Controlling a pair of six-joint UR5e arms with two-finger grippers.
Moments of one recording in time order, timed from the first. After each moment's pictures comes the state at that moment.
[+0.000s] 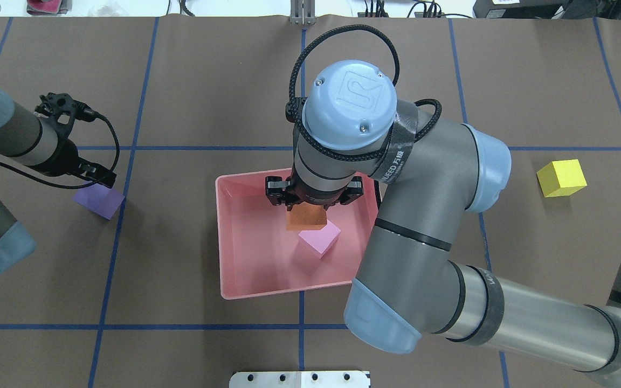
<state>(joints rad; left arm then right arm) -0.84 -1.75 -1.77 -1.85 -2.04 -0.62 0.50 -0.75 1.87 -1.84 1.91 1.20</state>
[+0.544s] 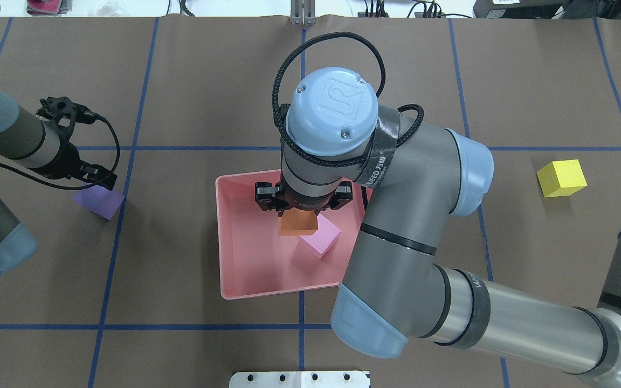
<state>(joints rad) -0.83 -1.75 -1.75 -1.85 -2.04 -0.68 0.49 -0.73 1.84 -1.84 1.91 1.20</state>
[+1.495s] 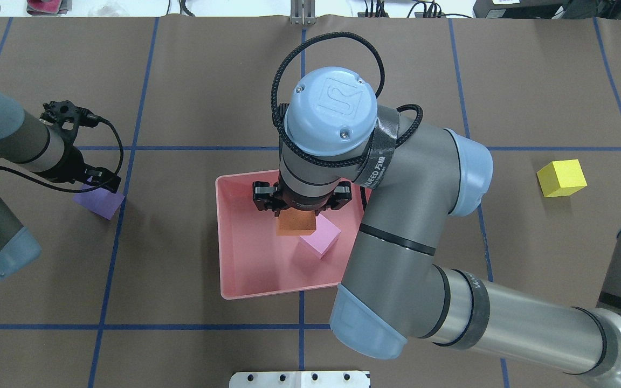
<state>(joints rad) -0.82 -1.75 -1.75 -1.86 -2.04 -0.72 0.49 -0.72 1.85 -1.83 1.91 1.22</state>
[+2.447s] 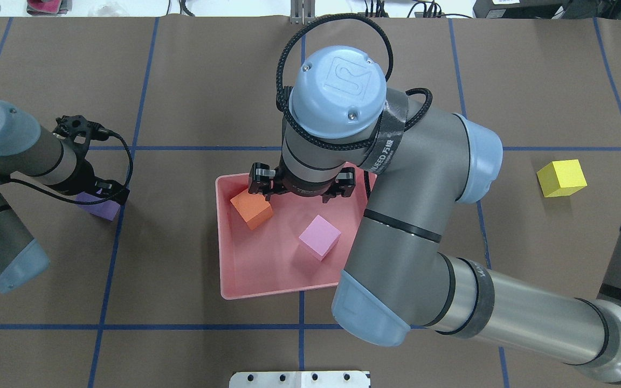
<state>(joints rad) -0.77 -1.75 -1.73 -1.87 -2.03 -0.76 0.53 -0.71 1.85 -1.83 1.92 1.24</state>
